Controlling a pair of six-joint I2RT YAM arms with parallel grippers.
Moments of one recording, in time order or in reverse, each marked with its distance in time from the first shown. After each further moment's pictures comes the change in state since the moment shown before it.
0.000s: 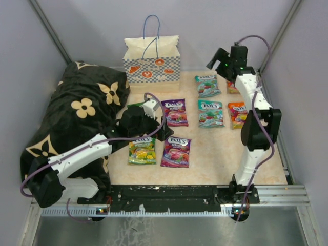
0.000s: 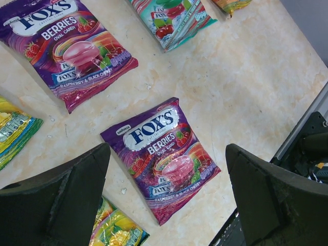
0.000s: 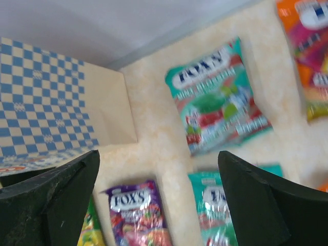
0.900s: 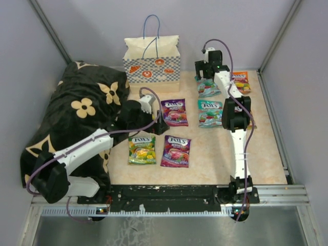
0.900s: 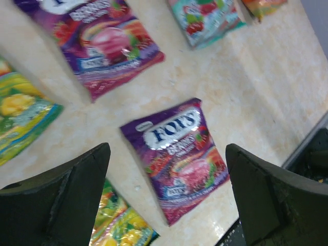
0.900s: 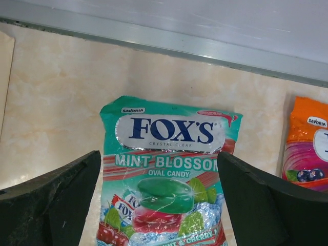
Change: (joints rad) left arm 0.057 0.068 0.025 -0.032 0.014 -0.050; right arm 0.107 0.653 0.625 -0.042 0.103 -0.706
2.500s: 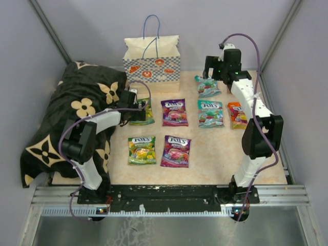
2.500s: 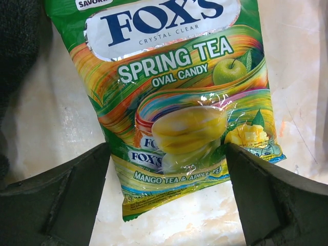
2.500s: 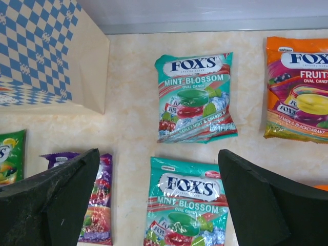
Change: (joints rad) left arm 0.375 0.487 0.166 -0.029 -0.257 0.117; right arm -0.006 -0.712 -0.688 0.105 -0.060 0.249
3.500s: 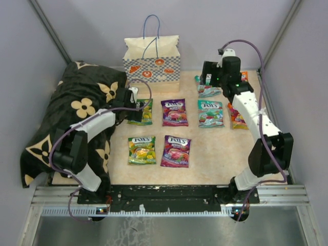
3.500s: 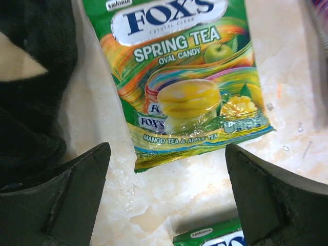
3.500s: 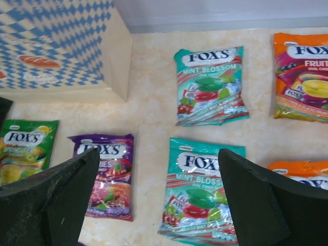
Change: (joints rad) left arm -0.006 -0.125 0.000 -0.118 -0.001 0.203; right arm 0.055 -0.231 -0.207 0.057 0.038 0.036
